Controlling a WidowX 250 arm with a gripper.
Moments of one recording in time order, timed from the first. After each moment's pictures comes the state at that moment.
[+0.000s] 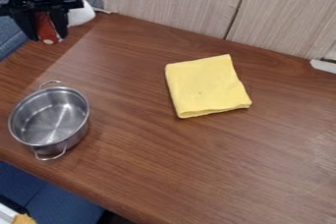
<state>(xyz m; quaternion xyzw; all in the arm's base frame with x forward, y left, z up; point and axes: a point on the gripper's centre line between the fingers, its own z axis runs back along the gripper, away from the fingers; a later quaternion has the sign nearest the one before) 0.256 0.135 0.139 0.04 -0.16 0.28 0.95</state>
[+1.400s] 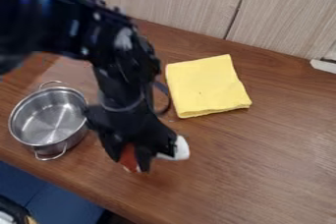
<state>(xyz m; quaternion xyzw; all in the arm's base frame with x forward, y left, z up) 0.195 -0.020 0.051 0.01 -0.09 0.03 1.00</state>
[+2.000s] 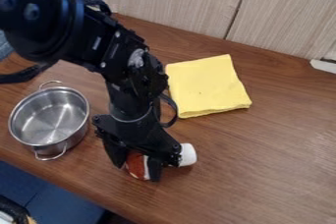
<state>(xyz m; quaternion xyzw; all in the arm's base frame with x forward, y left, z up) 0.200 -0.021 0.033 0.01 -0.08 0.02 1.00</state>
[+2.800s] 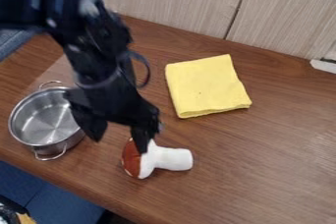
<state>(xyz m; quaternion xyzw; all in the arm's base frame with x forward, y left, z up) 0.195 0.001 0.086 -0.03 -0.12 0.06 0.99</state>
